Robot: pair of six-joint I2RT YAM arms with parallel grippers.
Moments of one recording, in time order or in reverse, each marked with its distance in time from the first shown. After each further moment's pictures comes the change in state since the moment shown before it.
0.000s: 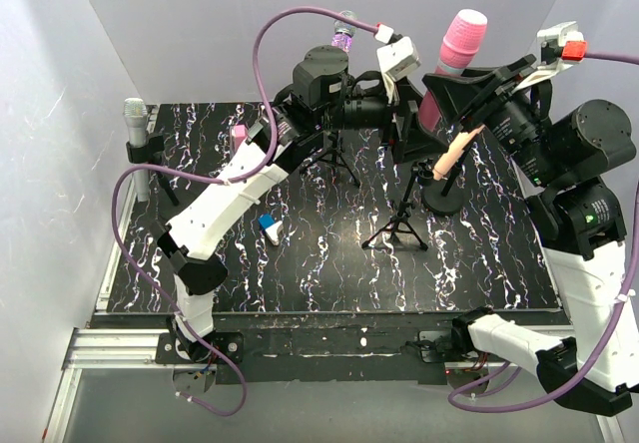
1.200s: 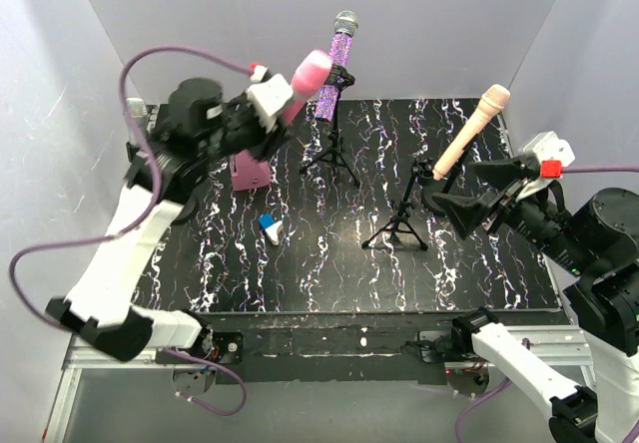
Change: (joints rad) left arm 0.328 -0.494 -0.555 -0.217 -0.311 0.441; right arm -0.006 -0.330 -0.200 -0.442 -0.146 -0.284
